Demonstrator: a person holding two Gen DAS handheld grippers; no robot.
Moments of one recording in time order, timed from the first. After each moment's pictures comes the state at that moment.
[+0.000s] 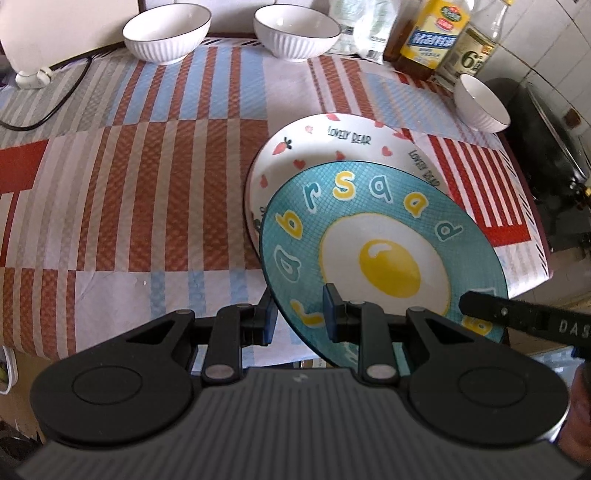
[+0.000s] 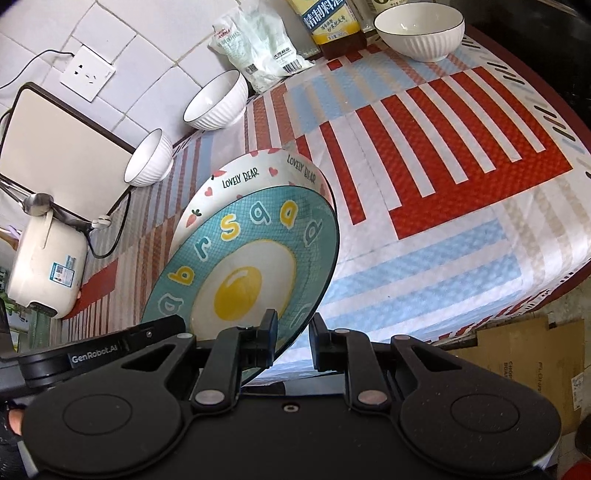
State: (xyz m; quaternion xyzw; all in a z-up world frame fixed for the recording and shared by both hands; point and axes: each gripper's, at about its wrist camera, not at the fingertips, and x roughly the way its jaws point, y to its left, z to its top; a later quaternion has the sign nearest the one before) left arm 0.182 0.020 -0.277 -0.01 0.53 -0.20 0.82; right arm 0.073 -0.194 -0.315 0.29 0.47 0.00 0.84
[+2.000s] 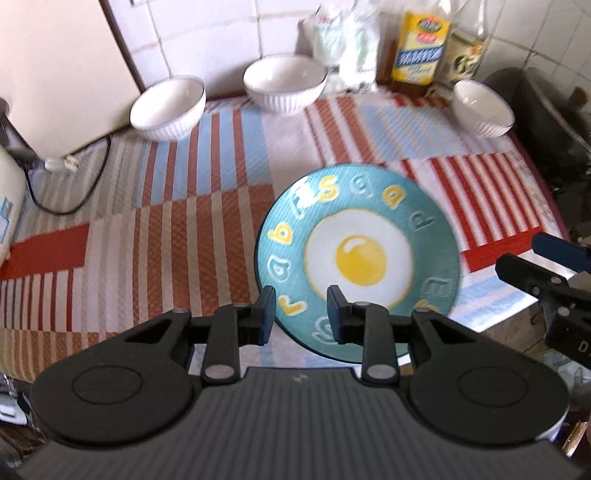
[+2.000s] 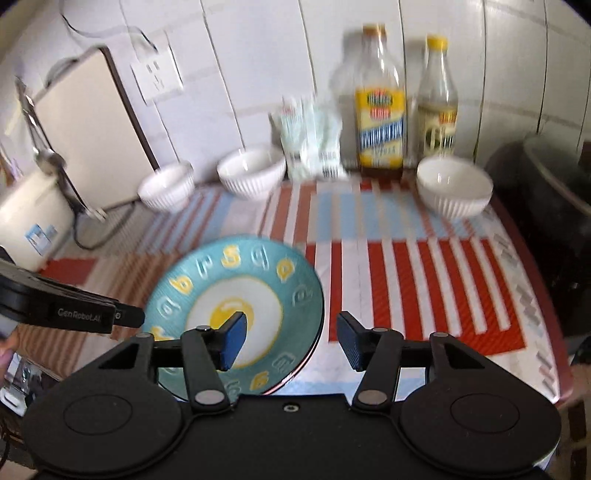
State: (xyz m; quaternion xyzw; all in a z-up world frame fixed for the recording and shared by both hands) left arm 0.181 -0.017 -0.211 0.10 0.49 -0.17 0.85; right arm 0.063 -0.188 -0.252 0.07 0.34 0.00 0.94
